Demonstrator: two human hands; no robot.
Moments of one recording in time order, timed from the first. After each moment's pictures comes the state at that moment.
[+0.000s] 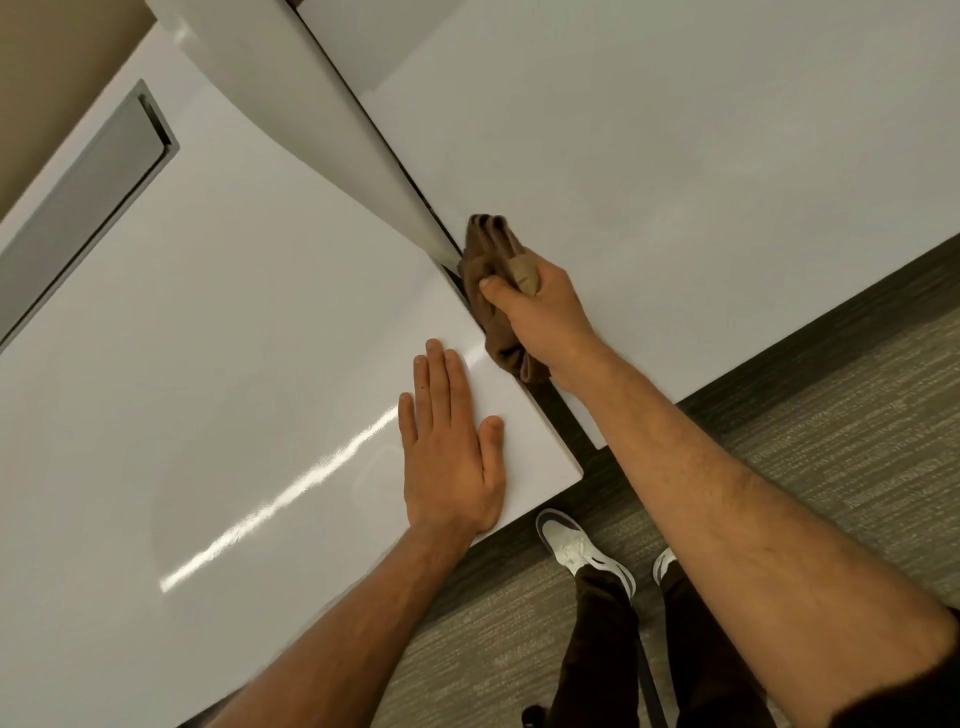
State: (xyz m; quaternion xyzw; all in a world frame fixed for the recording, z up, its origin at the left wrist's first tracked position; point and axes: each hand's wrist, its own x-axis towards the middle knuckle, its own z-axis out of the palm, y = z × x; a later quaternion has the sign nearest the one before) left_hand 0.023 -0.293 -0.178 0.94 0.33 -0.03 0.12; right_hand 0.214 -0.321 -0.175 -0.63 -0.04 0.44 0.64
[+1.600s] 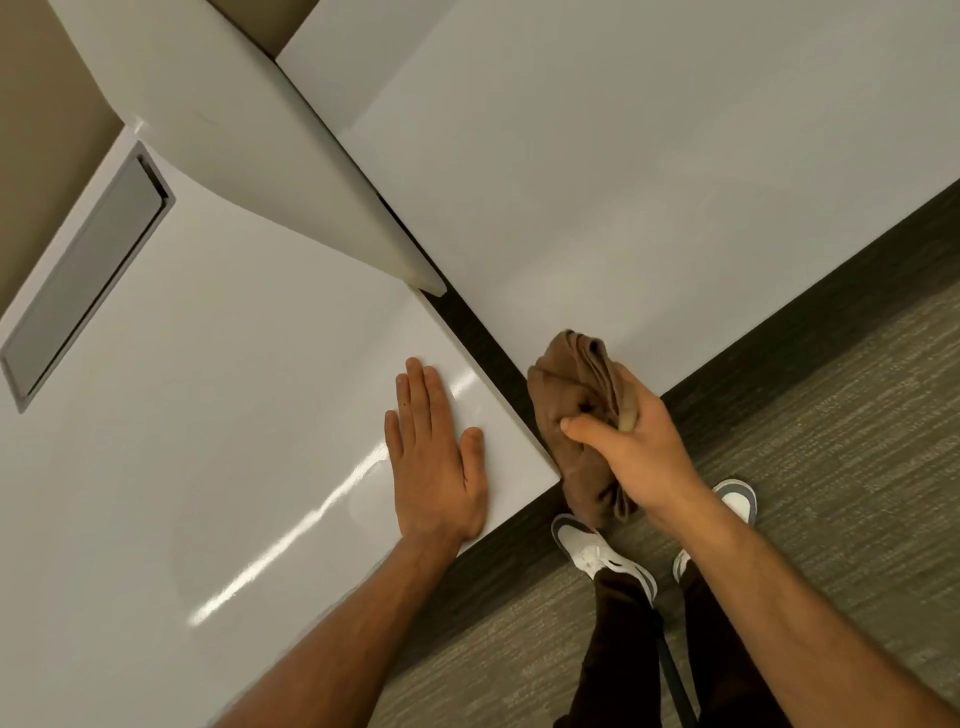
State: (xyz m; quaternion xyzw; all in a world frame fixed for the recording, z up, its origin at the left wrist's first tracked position) left_hand 0.022 -0.295 -0.181 0.93 0.34 -0.03 0.12; right_hand 0.169 -0.469 -0.167 -0.61 0.02 0.48 0.63
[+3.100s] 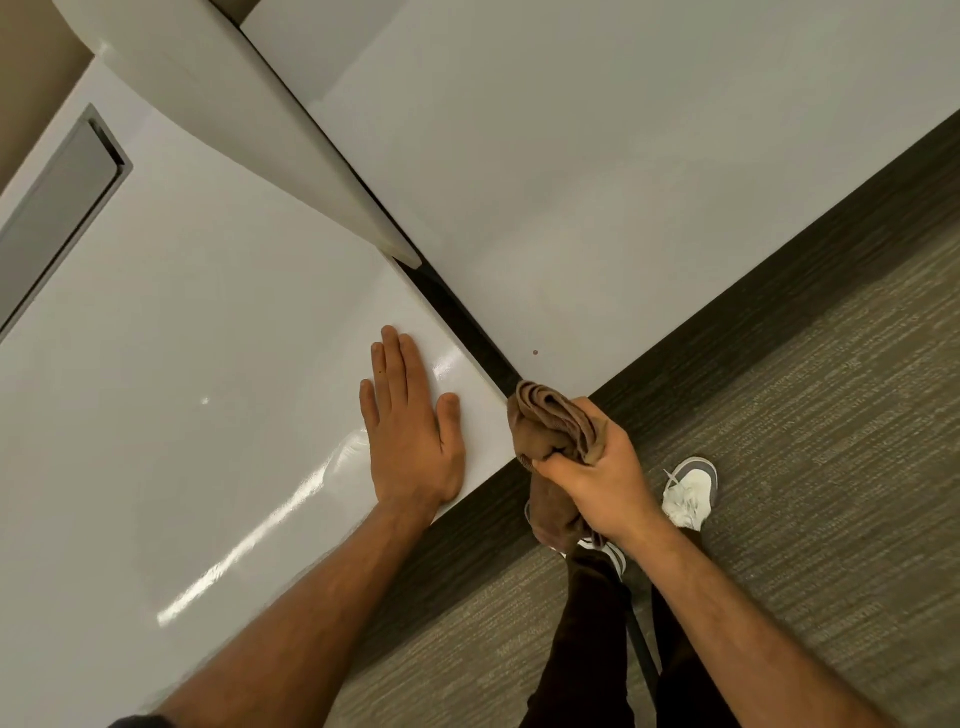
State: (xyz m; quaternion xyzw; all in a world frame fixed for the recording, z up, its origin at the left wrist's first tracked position) left_hand 0.024 -0.293 -0.178 0.93 0.35 -0.02 0.12; right_hand 0.110 -0.491 -0.177 -0.64 0.00 0.47 0.61
